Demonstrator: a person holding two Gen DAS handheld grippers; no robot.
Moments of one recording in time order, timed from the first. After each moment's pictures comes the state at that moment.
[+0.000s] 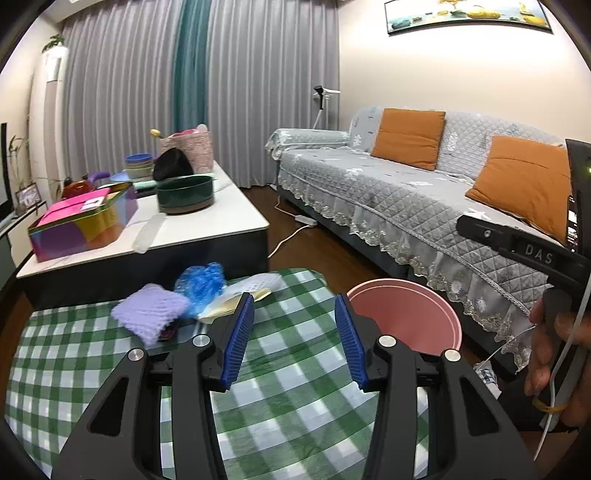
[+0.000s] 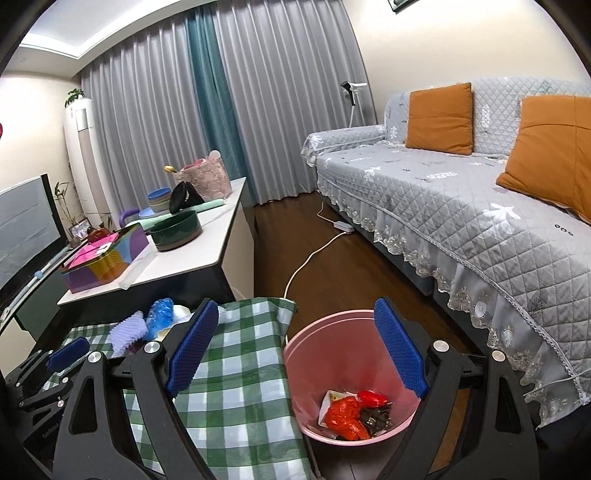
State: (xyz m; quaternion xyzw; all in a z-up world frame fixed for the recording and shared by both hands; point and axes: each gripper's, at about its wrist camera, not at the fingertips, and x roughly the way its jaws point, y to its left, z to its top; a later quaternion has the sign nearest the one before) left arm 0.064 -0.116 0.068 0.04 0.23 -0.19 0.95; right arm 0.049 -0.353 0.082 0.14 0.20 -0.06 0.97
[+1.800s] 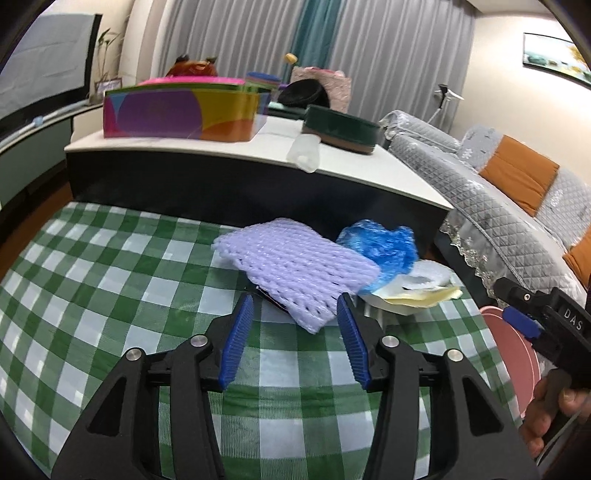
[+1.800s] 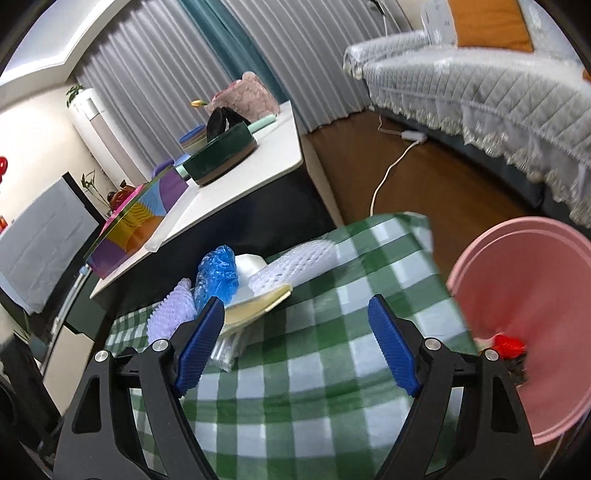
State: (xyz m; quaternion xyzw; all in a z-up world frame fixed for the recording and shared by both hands) left arm 0.183 0.023 -0.012 -0.10 0.32 -0.03 0.94; right arm 0.207 -0.248 -0.016 0.25 0.32 0.06 0.91
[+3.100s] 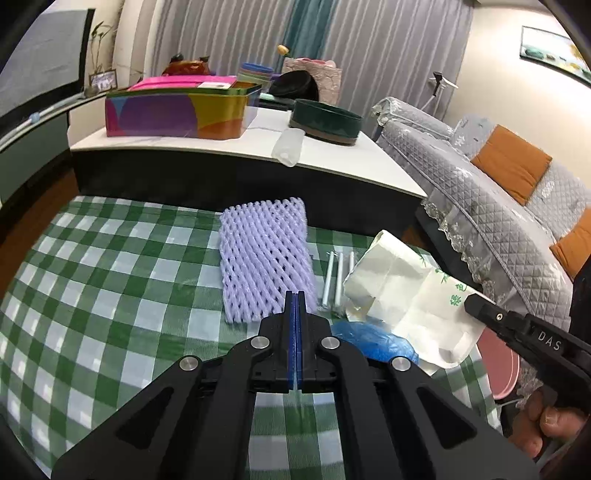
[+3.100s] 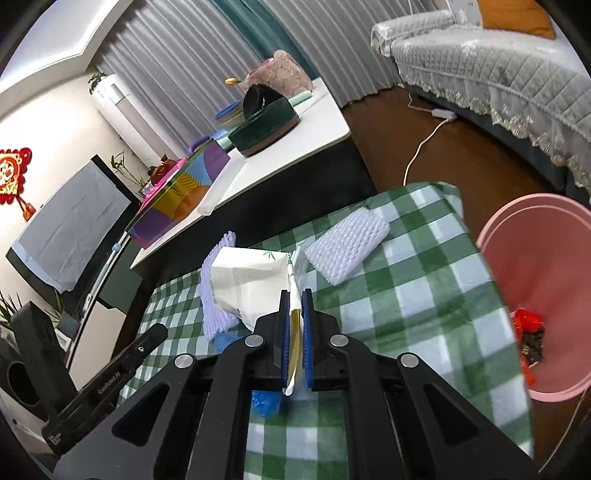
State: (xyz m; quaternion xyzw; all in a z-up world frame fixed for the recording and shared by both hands) left arm 0.144 0.013 0.017 -0.09 0.35 -0.05 0.93; right arm 0.161 -0.233 0.005 0.25 0.34 0.13 0.89
